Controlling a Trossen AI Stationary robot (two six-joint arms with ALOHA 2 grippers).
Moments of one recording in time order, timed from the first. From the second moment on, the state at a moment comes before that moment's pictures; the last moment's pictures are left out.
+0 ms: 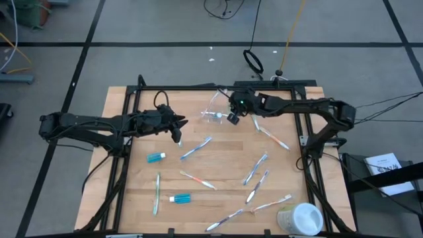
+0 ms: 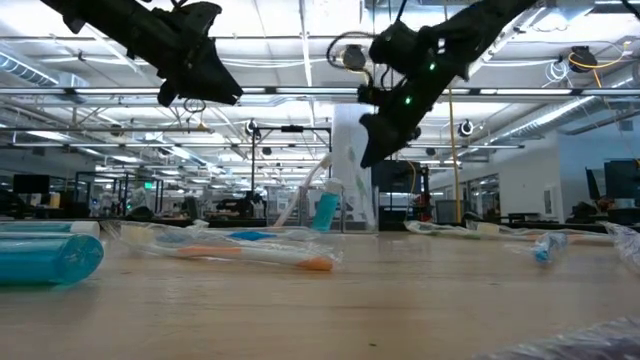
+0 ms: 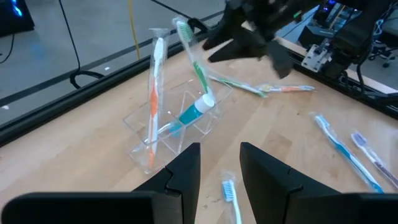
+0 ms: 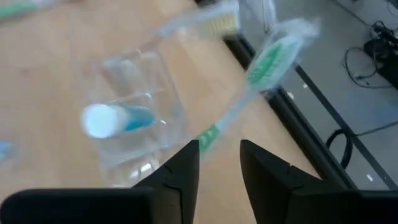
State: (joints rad) left arm 0.09 1.00 0.64 -0.08 -0.34 -0.40; right arm -0.38 1.59 1.04 -0.19 0.26 -0.03
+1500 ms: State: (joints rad) left arm 0.33 1.56 0.65 -0.30 -0.38 -1.08; right arm -0.17 1.46 0.94 -0.34 0.26 0.12
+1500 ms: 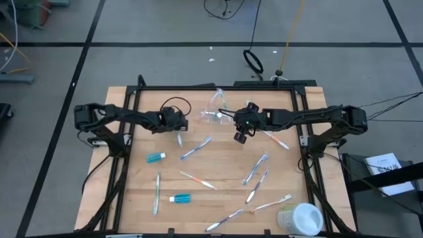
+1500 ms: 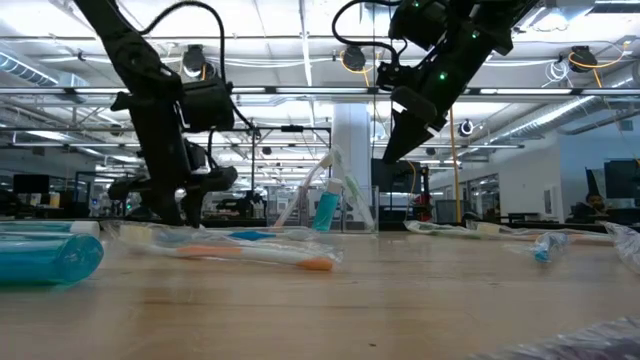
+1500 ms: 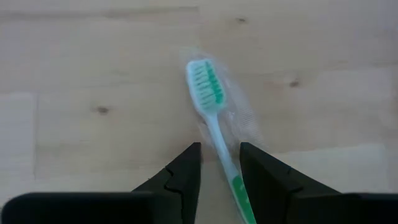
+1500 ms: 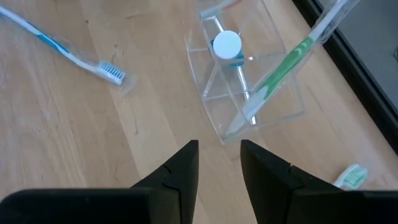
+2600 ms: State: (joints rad) left arm 0.27 1.27 0.64 0.49 -0.42 -0.05; right arm -0.17 1.46 0.94 -0.33 0.26 0.11
